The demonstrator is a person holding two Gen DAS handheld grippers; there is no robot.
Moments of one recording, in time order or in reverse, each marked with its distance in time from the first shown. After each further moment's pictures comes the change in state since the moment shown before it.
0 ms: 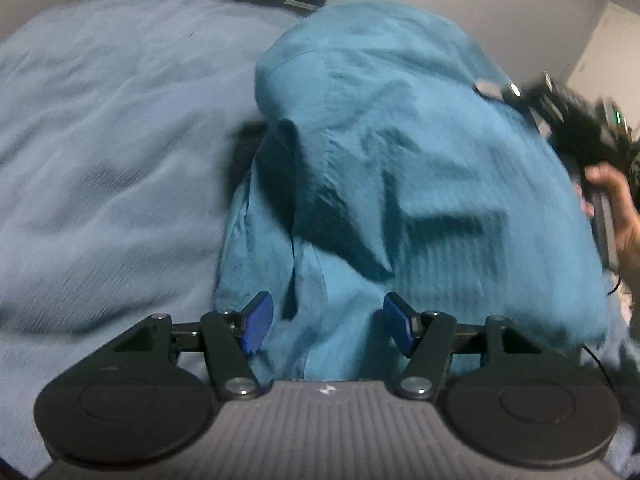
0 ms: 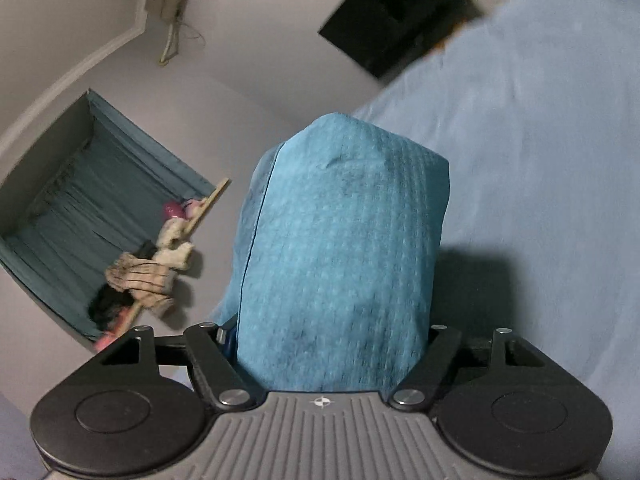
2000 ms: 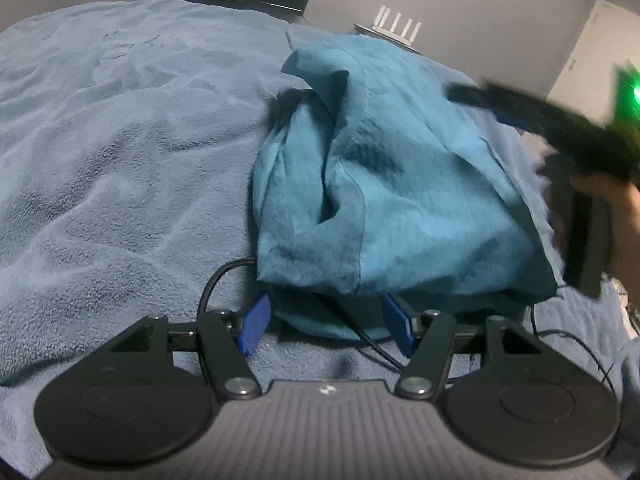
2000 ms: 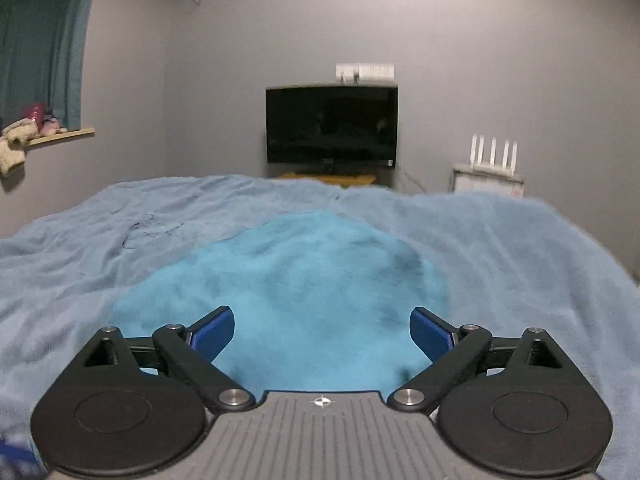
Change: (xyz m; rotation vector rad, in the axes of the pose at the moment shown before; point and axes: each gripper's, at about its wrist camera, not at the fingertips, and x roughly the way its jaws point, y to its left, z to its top) left arm 0.043 -0.020 0.012 0.001 0.003 -0.032; right arm 0.029 0.092 -0.018 -0.591 -0.230 -0.654
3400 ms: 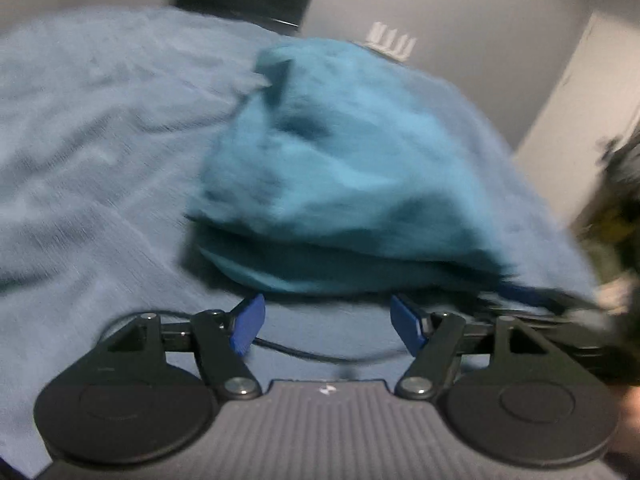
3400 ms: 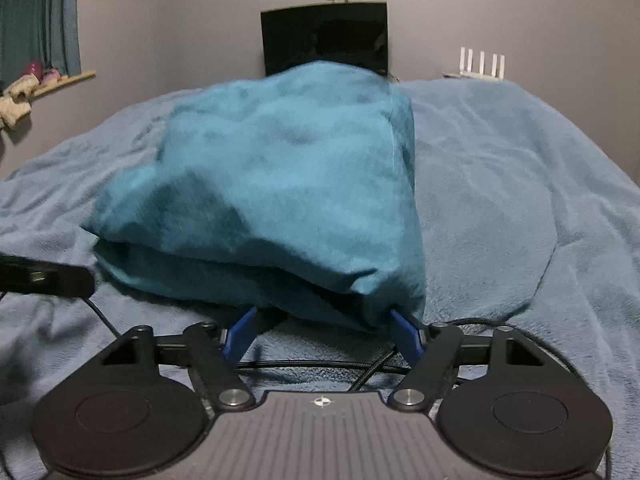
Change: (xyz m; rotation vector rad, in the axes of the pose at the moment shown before) left arm -0.008 -0.055 -0.048 -0.004 -0.066 0.044; right arm -0.141 -0.008 -0.157 0.033 0.236 -0.002
